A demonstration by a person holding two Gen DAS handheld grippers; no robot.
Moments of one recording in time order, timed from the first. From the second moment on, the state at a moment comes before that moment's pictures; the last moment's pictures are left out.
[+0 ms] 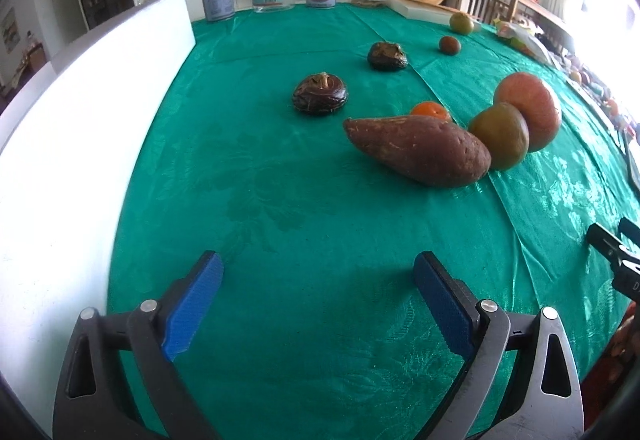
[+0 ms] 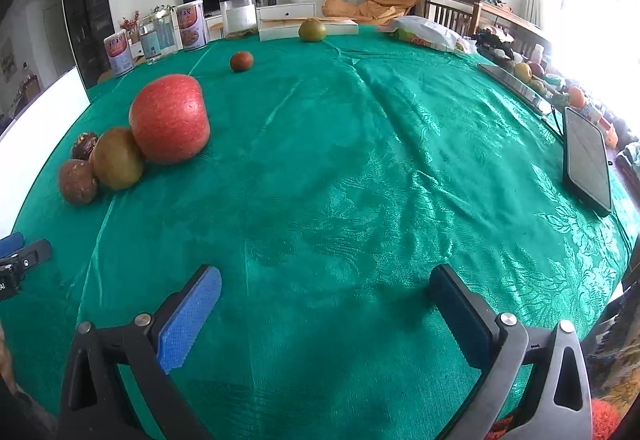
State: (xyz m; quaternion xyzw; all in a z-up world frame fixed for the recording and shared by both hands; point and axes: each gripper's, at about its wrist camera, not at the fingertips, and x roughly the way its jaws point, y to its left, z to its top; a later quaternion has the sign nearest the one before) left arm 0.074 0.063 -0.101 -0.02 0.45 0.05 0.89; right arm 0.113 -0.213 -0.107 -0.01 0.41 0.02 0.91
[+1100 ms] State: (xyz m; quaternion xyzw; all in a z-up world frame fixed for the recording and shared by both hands) left arm 0.074 0.063 -0.103 -0.02 0.45 0.06 0.89; right arm 0.108 -0.212 -0.112 -0.01 0.40 0.01 0.92
